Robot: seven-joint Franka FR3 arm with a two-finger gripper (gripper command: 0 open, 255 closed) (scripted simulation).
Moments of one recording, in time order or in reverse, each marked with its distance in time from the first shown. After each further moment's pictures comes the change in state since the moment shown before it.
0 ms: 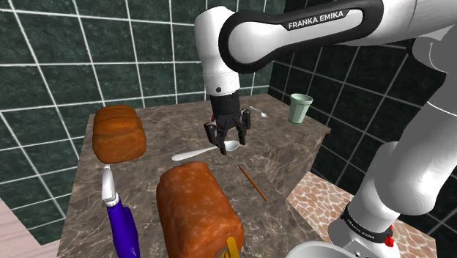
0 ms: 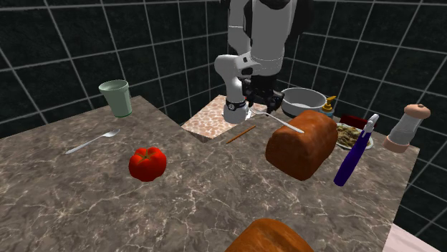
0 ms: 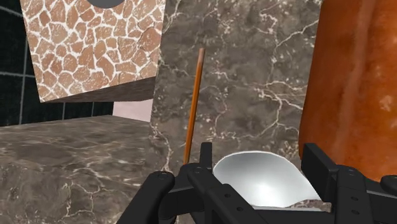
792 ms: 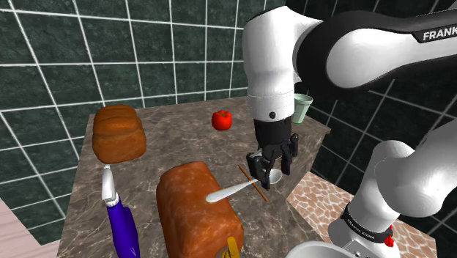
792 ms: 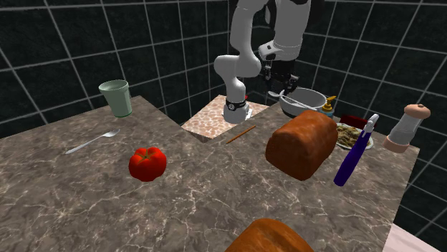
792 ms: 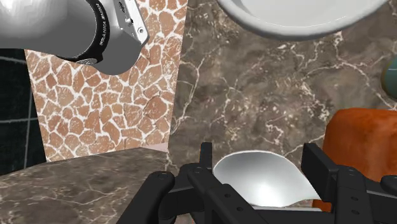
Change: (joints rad) arm 0.117 -0.389 0.050 -0.333 0.197 -0.022 0.071
